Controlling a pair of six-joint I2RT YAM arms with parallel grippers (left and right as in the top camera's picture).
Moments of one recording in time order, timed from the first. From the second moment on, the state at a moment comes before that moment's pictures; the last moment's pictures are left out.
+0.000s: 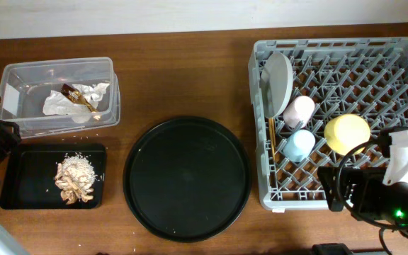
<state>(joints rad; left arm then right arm) 0.84 1.35 1.39 -0.98 0.46 -0.05 -0.01 0.99 1.81 -1.69 -0.25 0.16</state>
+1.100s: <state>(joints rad) 0.84 1.35 1.39 -0.98 0.46 -0.05 0.03 0.01 0.02 -0.07 -0.10 0.18</state>
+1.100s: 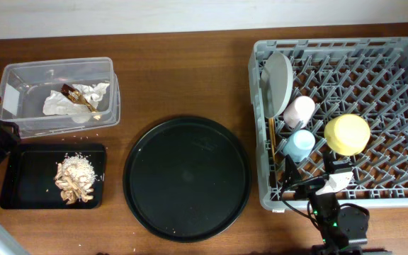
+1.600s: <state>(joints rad) 0.84 1.35 1.39 -0.98 0.46 -0.05 0.03 0.01 0.02 -0.08 -0.05 -0.03</state>
